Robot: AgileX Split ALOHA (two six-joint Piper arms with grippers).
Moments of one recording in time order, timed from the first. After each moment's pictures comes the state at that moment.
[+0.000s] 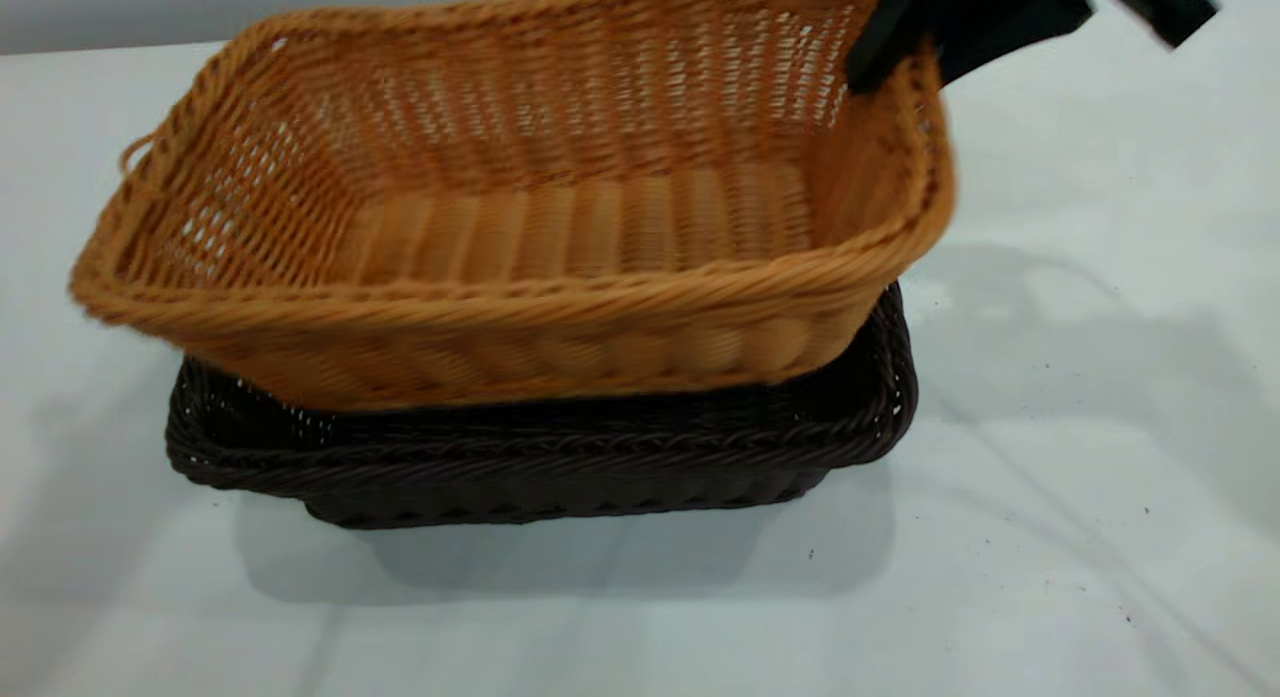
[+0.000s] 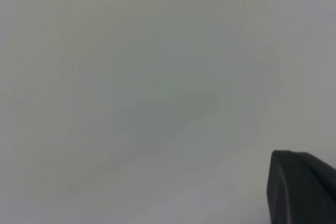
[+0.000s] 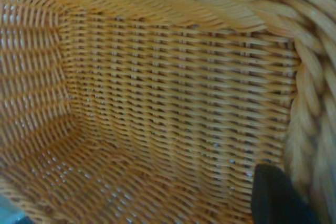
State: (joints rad) left arm -0.25 1.53 -1.35 0.35 0.05 0.03; right arm 0.26 1.79 -1.11 0.80 0.88 -0.22
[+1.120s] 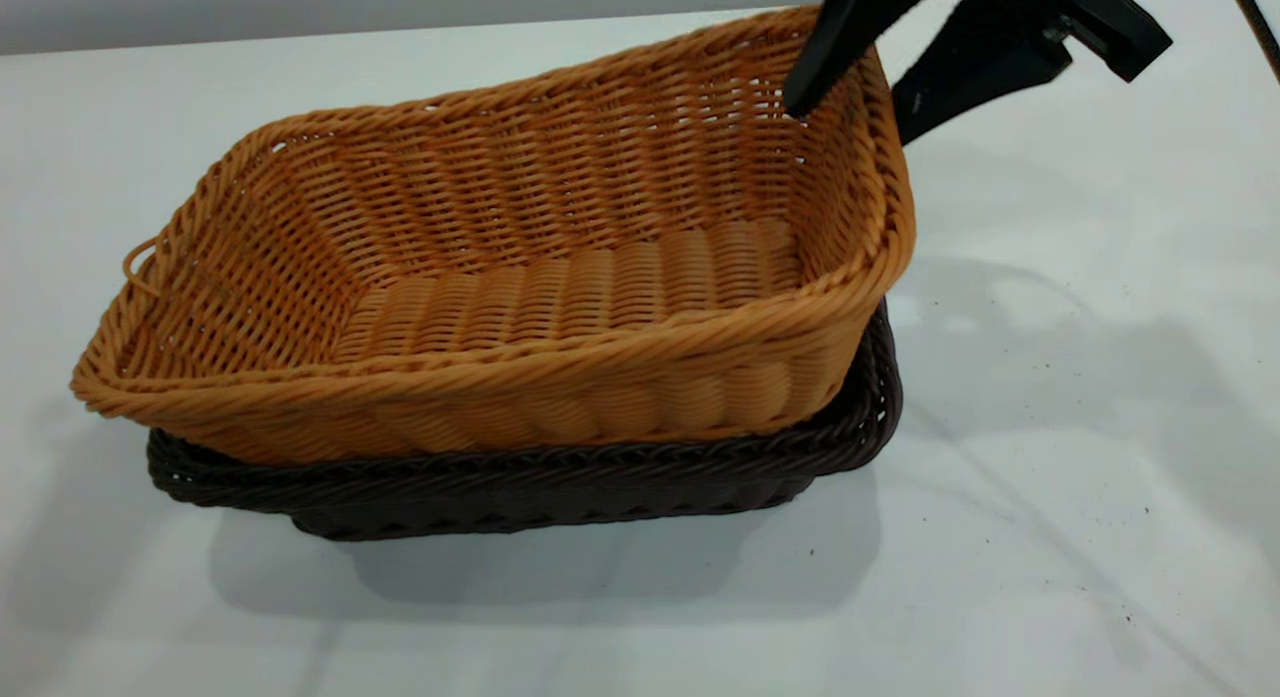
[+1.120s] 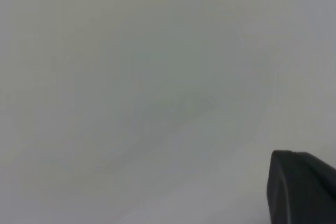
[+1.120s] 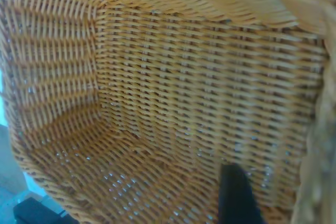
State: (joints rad) left arm -0.25 1.53 -1.35 0.35 0.05 0.03; right arm 0.29 1.80 -1.11 0.81 0.89 -0.23
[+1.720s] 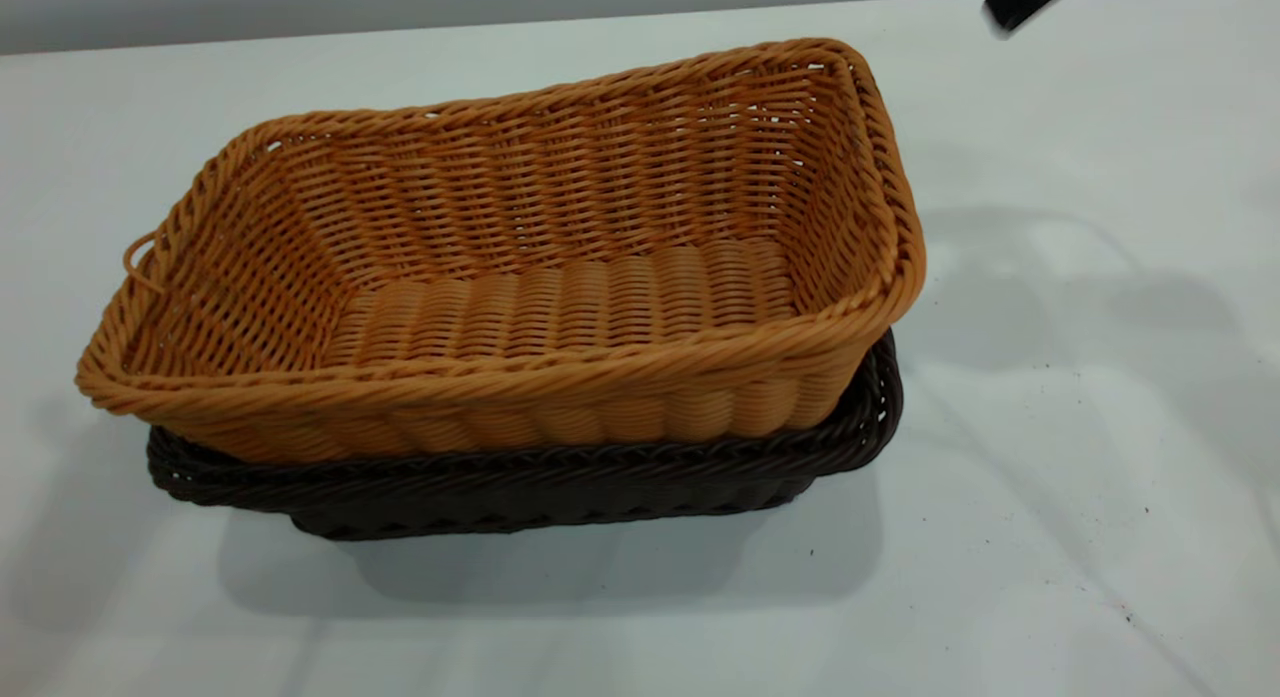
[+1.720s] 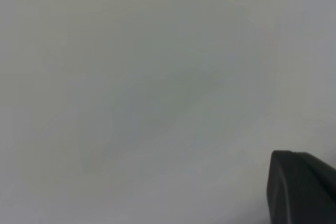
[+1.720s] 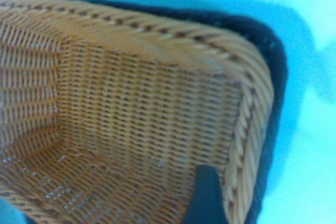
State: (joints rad) left arm -0.25 1.53 -1.40 0.36 0.18 0.05; right arm 0.22 1.80 -1.38 0.53 1.07 -0.12
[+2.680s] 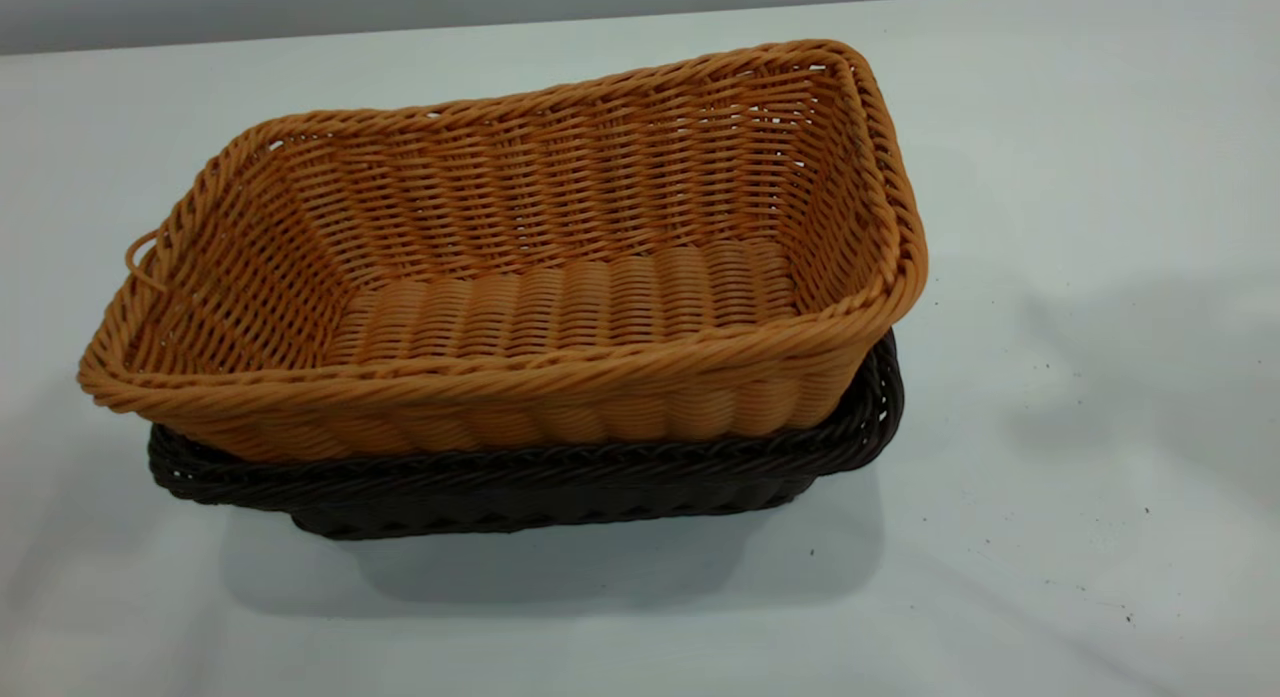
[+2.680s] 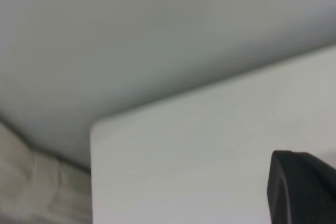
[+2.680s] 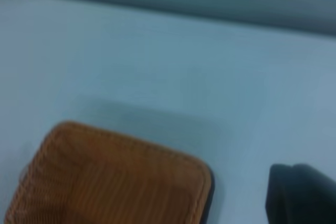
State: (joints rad) left arm -0.26 1.08 -1.53 0.29 1.15 0.08; right arm 0.22 1.33 -1.73 0.23 1.23 -0.06
